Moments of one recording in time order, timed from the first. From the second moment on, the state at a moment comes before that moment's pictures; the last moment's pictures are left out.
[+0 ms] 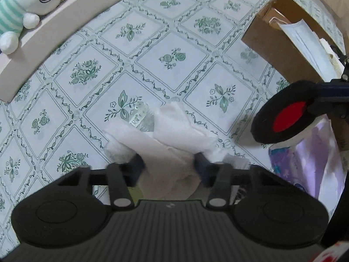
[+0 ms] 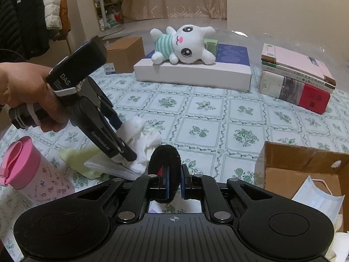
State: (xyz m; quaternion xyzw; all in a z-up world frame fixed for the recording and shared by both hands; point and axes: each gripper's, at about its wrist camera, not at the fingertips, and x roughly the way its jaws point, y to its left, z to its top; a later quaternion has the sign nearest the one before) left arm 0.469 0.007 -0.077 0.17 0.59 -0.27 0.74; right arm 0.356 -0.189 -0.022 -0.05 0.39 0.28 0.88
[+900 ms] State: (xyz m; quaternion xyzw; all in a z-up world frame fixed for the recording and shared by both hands) left arm 0.315 0.032 0.090 0.05 0.45 -0.18 0.87; right arm 0.239 -0.219 0.070 0.02 0.33 0.26 0.91
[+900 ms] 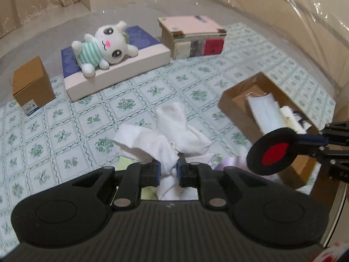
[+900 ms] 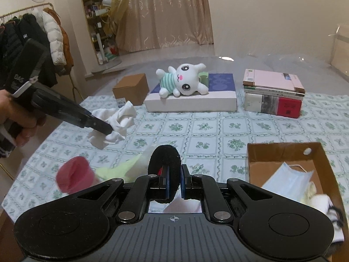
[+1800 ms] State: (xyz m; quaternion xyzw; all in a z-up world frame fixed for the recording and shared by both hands) left arm 0.104 -0.043 0.067 -0.01 0.34 -0.15 0.93; right arm 0.082 -0.291 0.058 0.05 0.30 0.17 0.94
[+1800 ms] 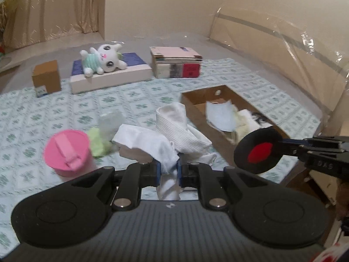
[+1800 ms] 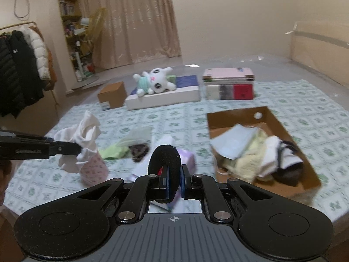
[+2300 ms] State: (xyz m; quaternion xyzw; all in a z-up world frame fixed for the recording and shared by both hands) left arm 0.108 -0.133 0.044 0.00 0.36 -0.22 0.91; right arm 0.056 -0.375 0.050 0.08 0.31 0.09 0.94
